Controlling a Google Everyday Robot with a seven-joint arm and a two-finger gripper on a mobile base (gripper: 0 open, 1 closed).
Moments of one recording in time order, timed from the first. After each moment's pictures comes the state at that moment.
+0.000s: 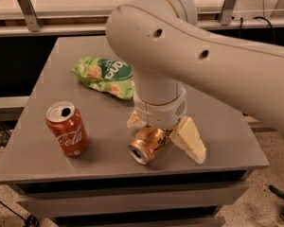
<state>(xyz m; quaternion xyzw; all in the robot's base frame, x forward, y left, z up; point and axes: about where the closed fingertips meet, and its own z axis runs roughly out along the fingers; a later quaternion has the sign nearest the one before) 0.408 -0.051 0.838 0.95 -0.31 0.01 0.06</state>
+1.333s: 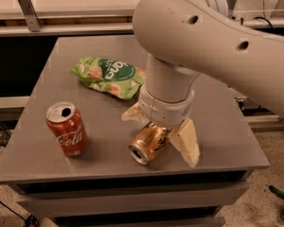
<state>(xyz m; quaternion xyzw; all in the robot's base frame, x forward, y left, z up) 0.406 -0.036 0.847 0.94 -0.33 -0.01 -0.04</state>
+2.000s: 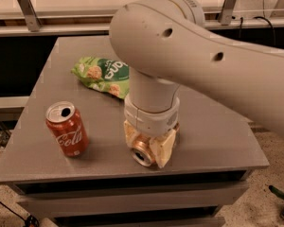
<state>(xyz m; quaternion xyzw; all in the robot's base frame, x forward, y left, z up) 0.392 -0.014 0.838 0.95 -0.31 -0.01 -0.02</state>
